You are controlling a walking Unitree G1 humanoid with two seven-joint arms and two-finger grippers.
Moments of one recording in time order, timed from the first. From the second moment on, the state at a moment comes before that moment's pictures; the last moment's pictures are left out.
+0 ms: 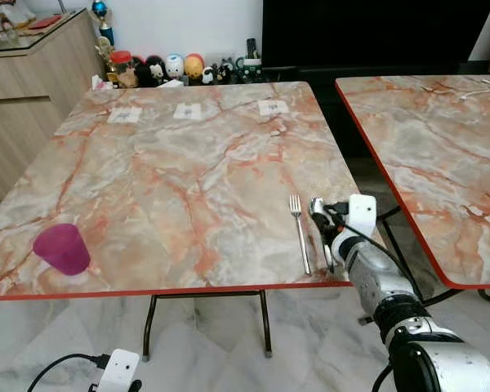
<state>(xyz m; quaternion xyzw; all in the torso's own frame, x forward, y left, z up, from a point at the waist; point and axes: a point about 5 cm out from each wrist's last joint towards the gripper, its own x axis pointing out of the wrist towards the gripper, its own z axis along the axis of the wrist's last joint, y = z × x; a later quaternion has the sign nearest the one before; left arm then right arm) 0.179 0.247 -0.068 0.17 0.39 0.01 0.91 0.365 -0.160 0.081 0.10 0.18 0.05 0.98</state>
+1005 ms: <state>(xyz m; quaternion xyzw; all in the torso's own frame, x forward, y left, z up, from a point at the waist) 0.179 0.246 -0.068 0.17 0.39 0.01 0.91 0.358 -0.162 0.066 0.08 0.22 0.04 0.97</state>
